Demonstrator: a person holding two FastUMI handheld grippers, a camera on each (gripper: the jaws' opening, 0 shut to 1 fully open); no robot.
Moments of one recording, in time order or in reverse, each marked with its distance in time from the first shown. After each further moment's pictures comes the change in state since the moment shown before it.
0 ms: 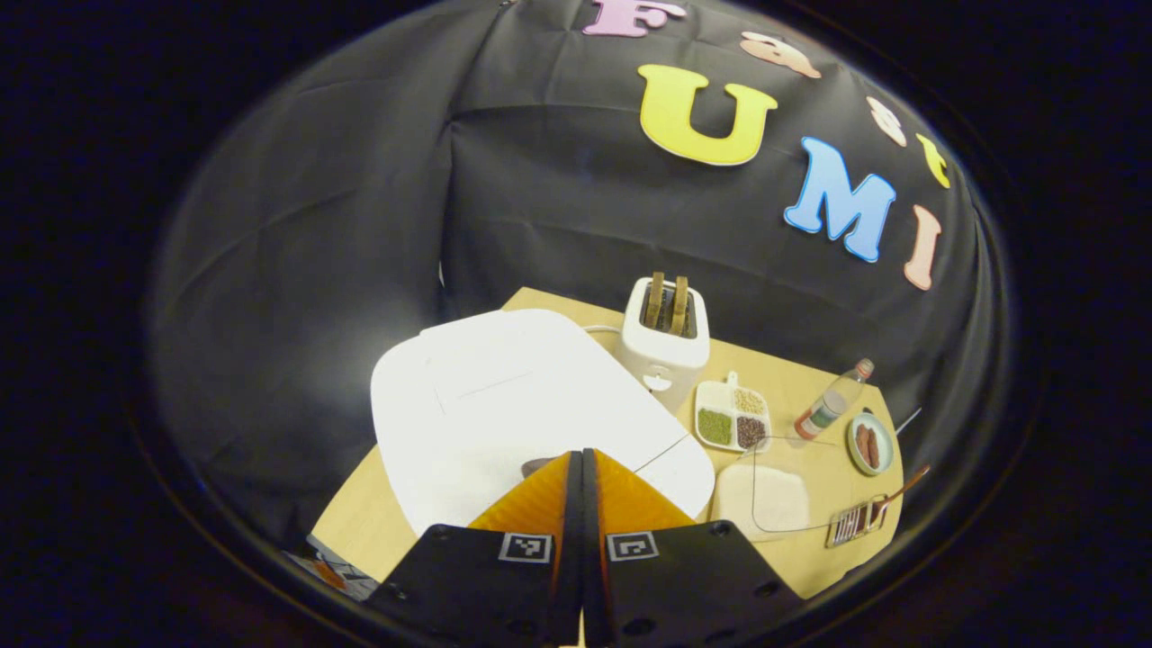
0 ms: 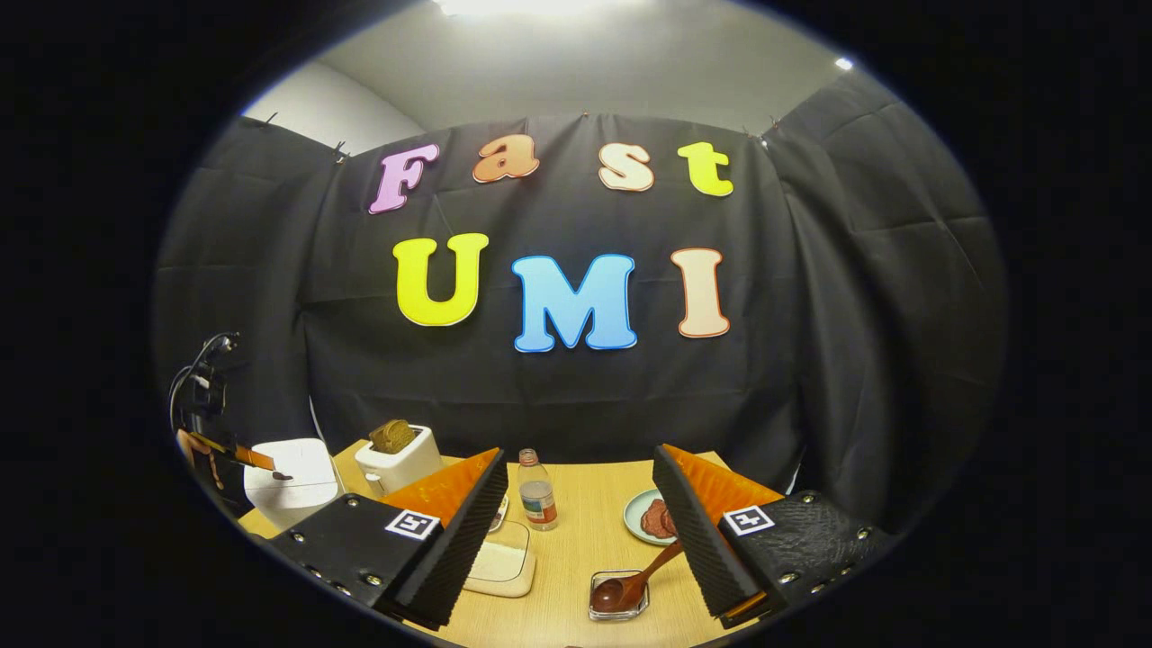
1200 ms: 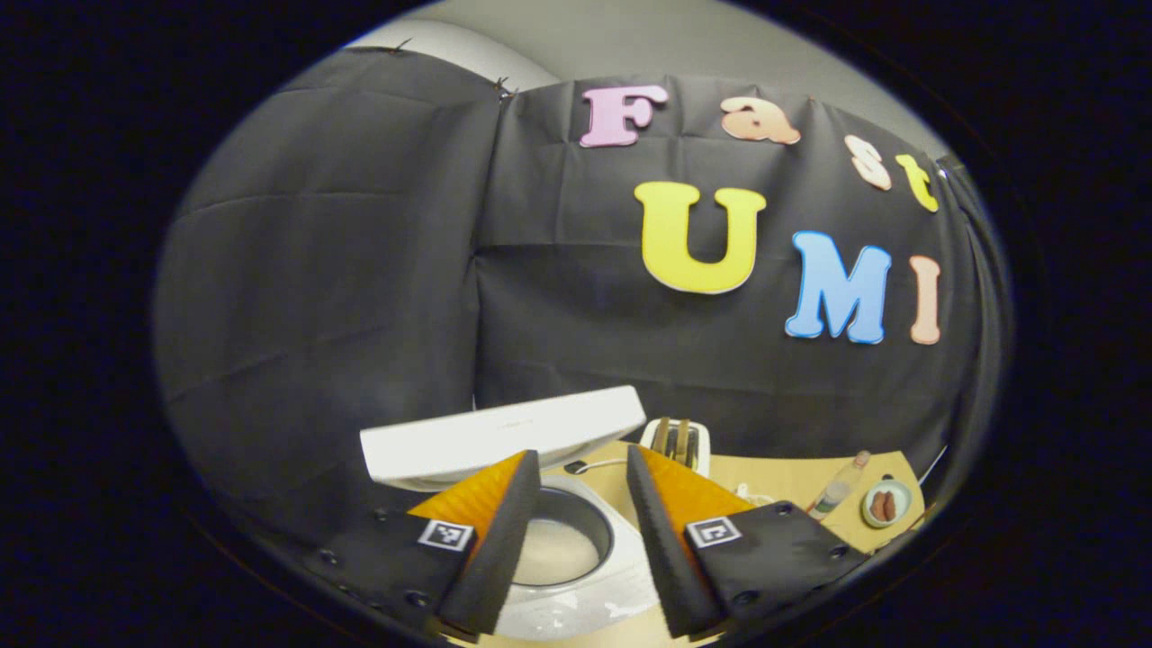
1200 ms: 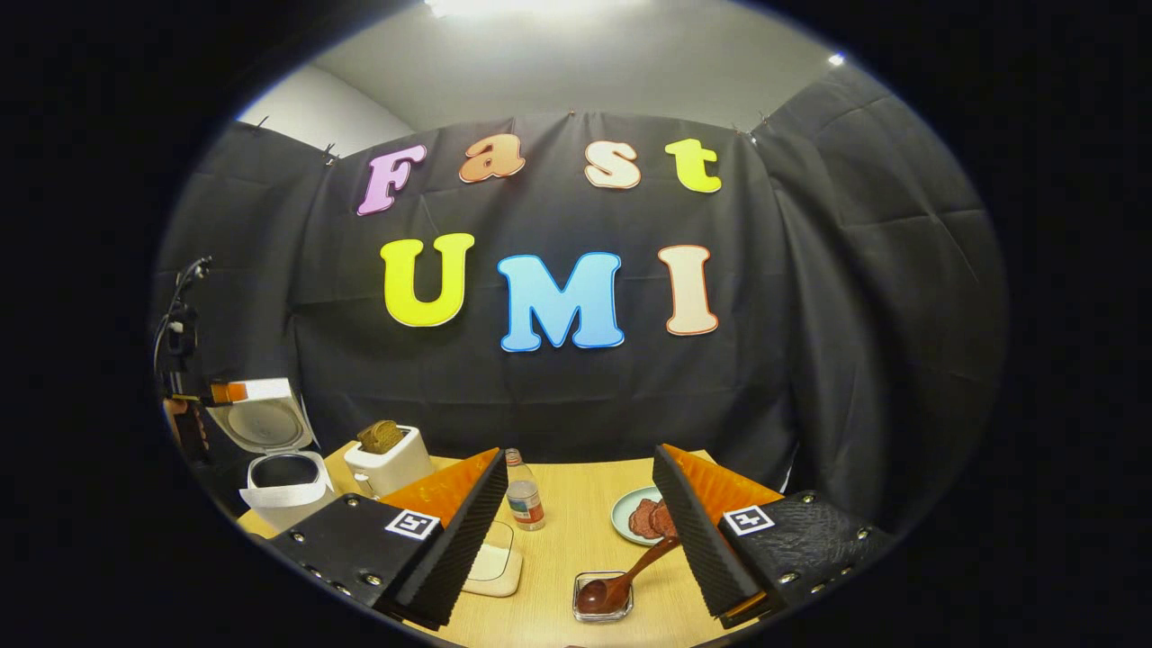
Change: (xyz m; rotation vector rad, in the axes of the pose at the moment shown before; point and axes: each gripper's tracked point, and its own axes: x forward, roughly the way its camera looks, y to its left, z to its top) left arm -0.113 -0.031 0.138 0.070 -0.524 0.104; right arm 0.005 -0.028 0.001 0.014 -0.004 -0.016
